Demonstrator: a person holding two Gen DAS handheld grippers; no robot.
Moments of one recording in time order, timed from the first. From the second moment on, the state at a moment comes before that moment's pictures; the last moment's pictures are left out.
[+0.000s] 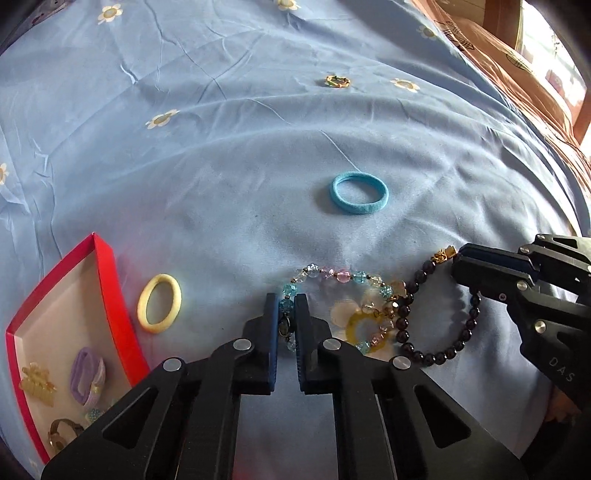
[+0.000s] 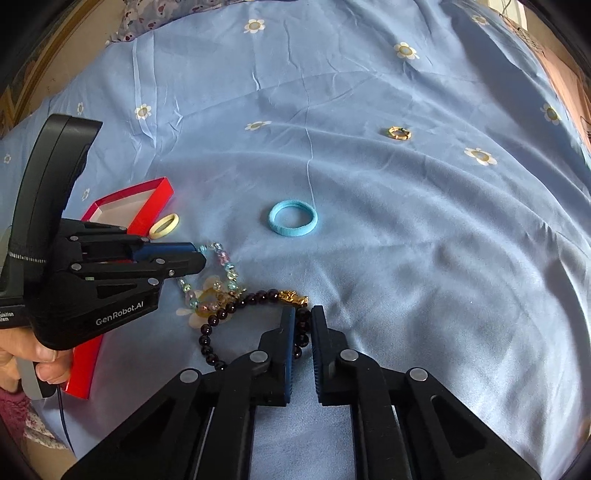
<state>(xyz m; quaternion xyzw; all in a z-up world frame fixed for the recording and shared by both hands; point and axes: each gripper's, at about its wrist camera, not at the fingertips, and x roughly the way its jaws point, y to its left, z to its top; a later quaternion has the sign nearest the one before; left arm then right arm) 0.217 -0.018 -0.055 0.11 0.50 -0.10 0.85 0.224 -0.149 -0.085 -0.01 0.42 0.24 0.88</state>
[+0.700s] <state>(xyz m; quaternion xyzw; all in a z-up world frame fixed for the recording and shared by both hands) 0.125 0.023 0.023 -0.04 0.41 -0.13 0.90 0.184 -0.167 -0.014 0.04 0.35 0.28 0.89</state>
